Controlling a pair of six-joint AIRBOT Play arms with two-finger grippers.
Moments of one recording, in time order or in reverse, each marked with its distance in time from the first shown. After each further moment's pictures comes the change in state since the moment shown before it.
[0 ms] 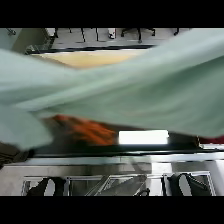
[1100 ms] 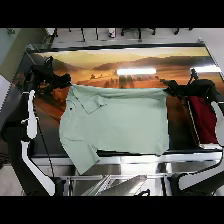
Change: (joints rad) left arm -0.410 -1.345 0.082 0.087 -0.100 -0.102; right arm 0.235 -1.025 -0.555 0.042 0.374 -0.092
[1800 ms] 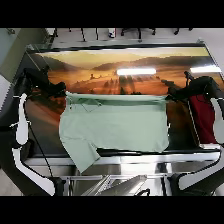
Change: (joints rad) left arm 0.053 0.167 -0.253 0.072 0.190 -0.001; right arm 0.019 -0.019 0.066 -0.345 -0.254 0.064
